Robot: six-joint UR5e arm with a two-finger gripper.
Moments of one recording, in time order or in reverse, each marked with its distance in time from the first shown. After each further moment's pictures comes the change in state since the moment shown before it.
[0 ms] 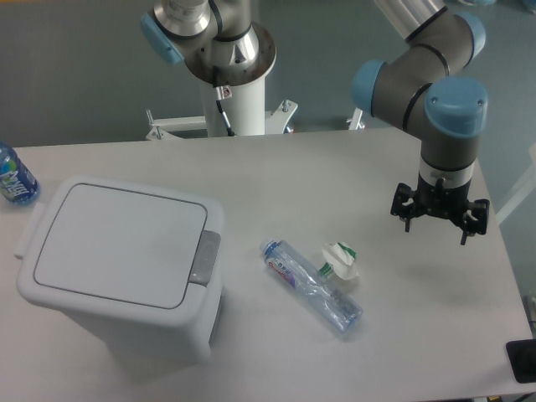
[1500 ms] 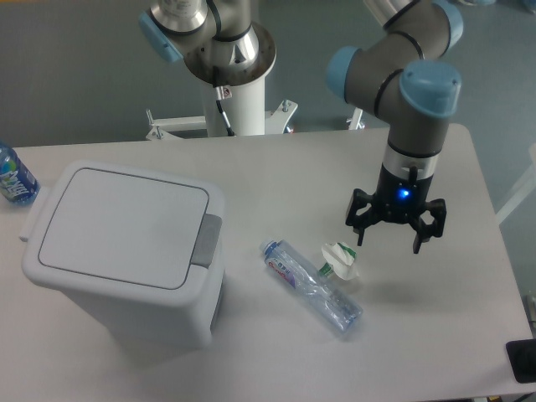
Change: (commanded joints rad) arm -0.063 0.141 -0.098 0.029 -0.423 -0.435
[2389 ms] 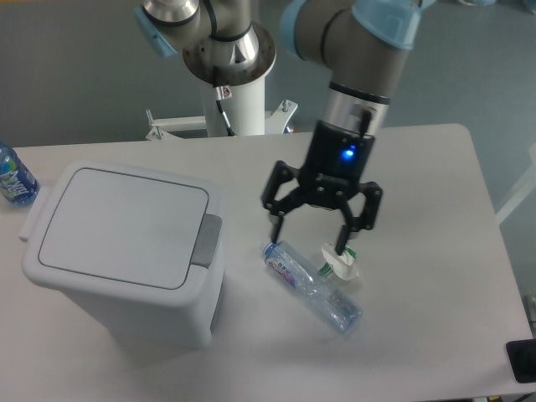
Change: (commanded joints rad) arm -0.161 0.146 0.000 0.000 -0.214 -0.333
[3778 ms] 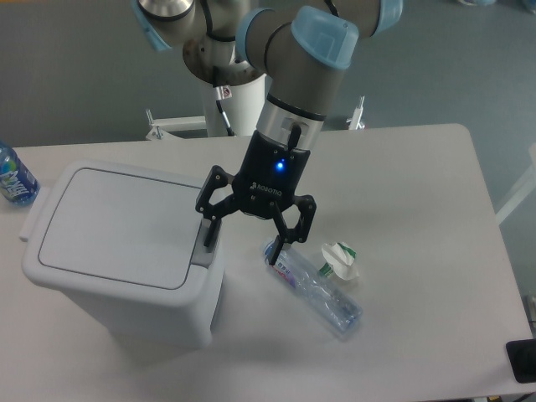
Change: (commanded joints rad) arm -0.049 -0.049 0.006 0.041 0.005 -0.005
